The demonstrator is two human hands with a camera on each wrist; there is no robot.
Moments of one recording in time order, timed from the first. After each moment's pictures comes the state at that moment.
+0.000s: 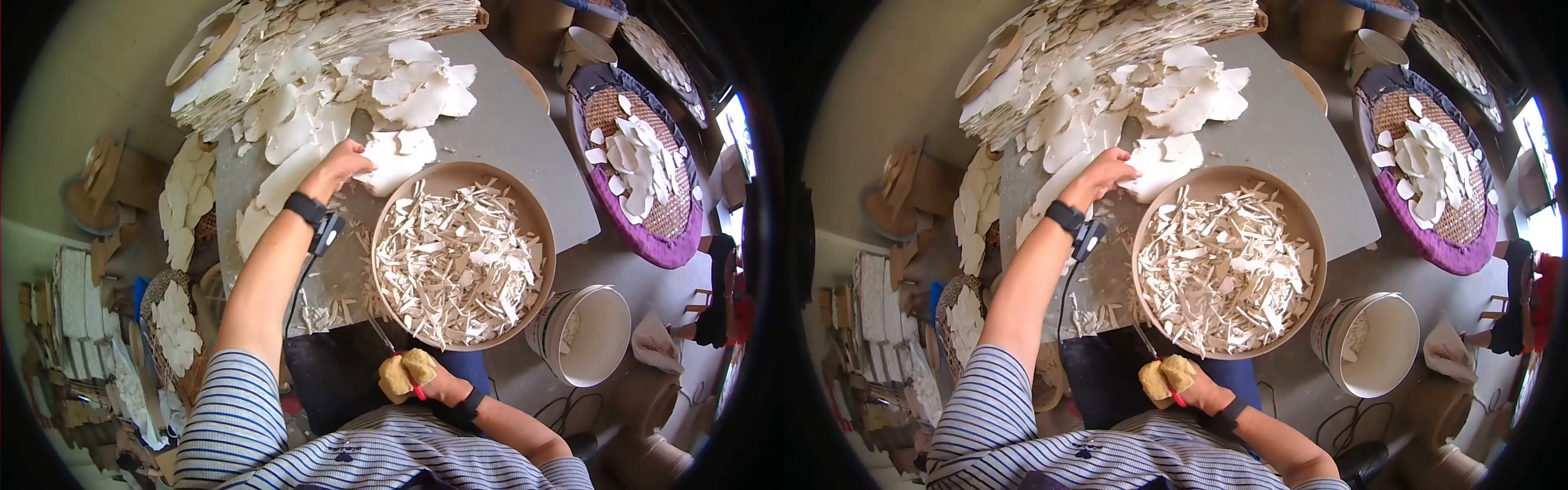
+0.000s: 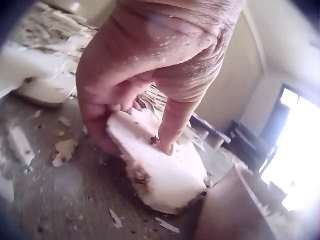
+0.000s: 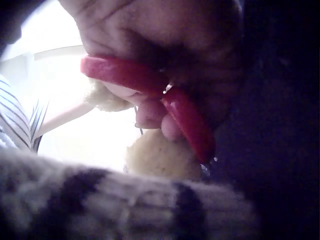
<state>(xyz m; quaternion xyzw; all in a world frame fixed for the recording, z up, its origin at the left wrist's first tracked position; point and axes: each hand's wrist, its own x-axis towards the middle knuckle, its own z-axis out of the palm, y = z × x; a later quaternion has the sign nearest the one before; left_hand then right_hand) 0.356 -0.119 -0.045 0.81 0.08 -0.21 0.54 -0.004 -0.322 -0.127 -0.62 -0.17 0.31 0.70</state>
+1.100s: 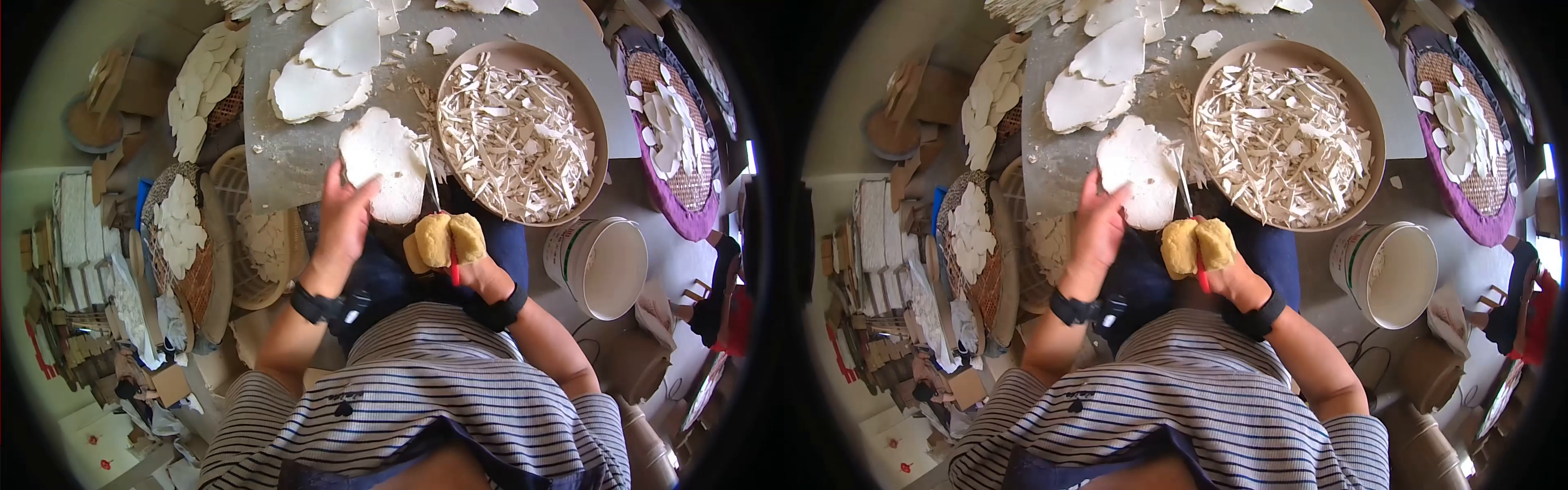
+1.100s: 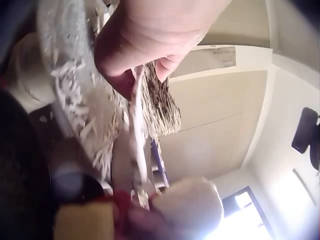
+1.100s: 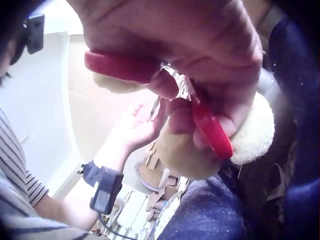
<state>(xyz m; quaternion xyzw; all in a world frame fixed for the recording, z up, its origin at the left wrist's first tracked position) 0.018 -0.100 -0.021 0.51 0.17 0.04 0.85 -0.007 -0.295 -0.106 -0.71 -0.26 0.24 0.61</state>
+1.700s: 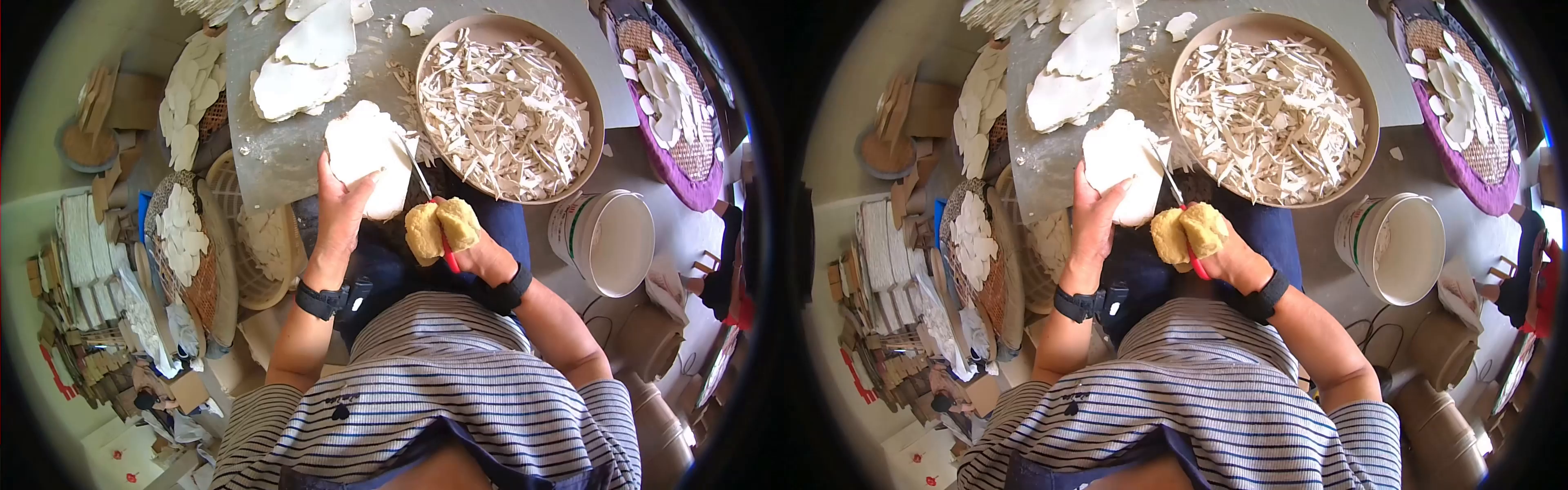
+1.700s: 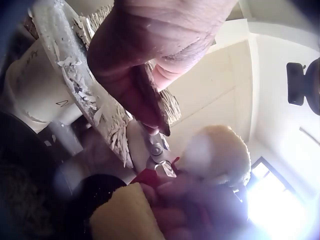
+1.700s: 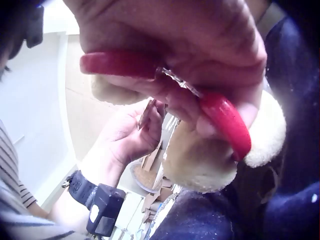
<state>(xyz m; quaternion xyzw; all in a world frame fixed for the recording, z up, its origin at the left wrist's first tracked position) 0.019 -0.112 -0.022 0.65 0.12 0.03 0.75 -0.002 -0.299 -0.078 -0.73 -0.28 0.14 0.60</state>
